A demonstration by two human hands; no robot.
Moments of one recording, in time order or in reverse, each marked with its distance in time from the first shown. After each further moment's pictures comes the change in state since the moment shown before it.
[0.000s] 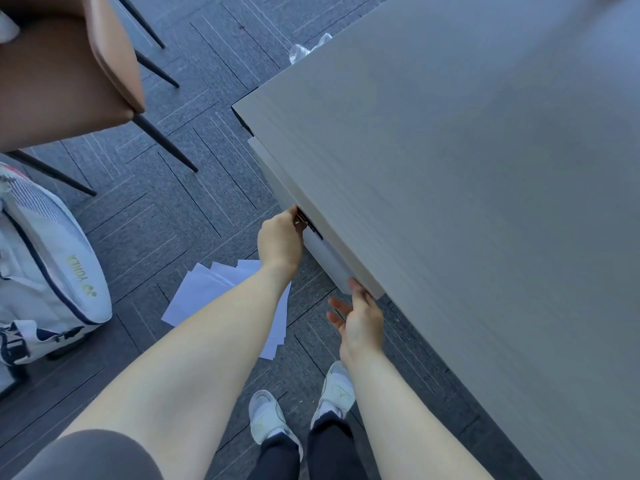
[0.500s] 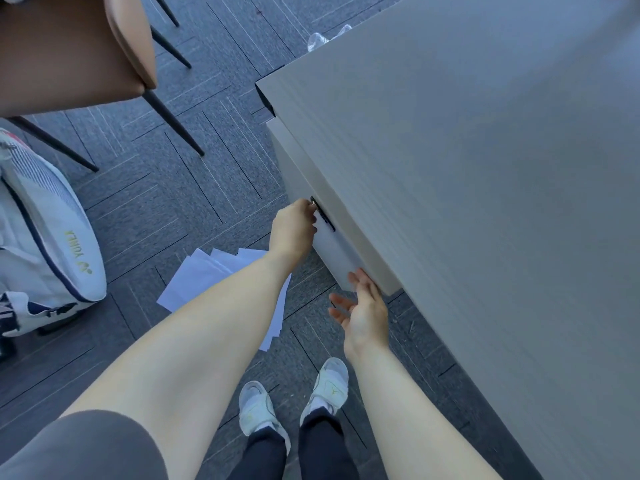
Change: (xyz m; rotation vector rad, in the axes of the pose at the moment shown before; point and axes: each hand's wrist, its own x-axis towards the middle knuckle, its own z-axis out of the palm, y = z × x) left_hand 0.011 -0.012 0.011 -0.129 -0.163 -0.051; right_hand 0.004 0.004 0.003 -0.060 -0.077 -0.070
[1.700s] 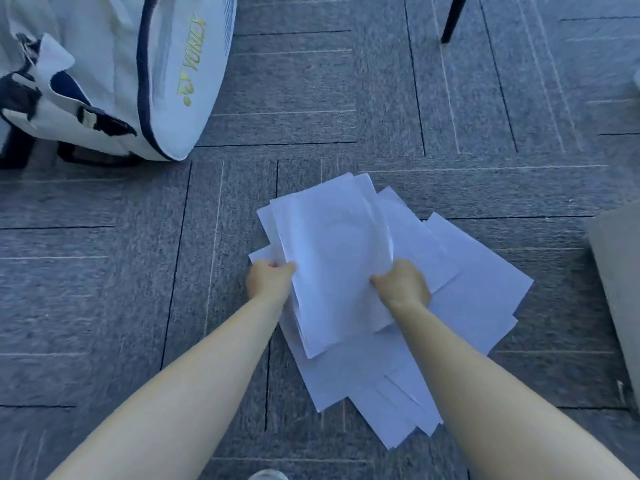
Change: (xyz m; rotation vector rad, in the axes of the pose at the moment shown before) left_hand 0.074 -0.702 0.135 -0.714 0.484 -0.854; right_hand 0.404 0.518 0.228 -1.769 -0.281 -0.504
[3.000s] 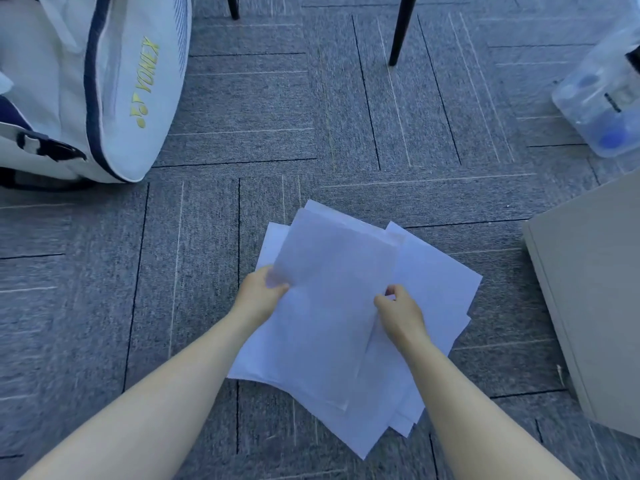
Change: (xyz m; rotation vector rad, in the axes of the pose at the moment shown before) left_hand -0.011 0.012 0.017 0.097 -0.343 0.334; right_hand -0.029 0.052 -0.037 0.378 -0.074 0.077
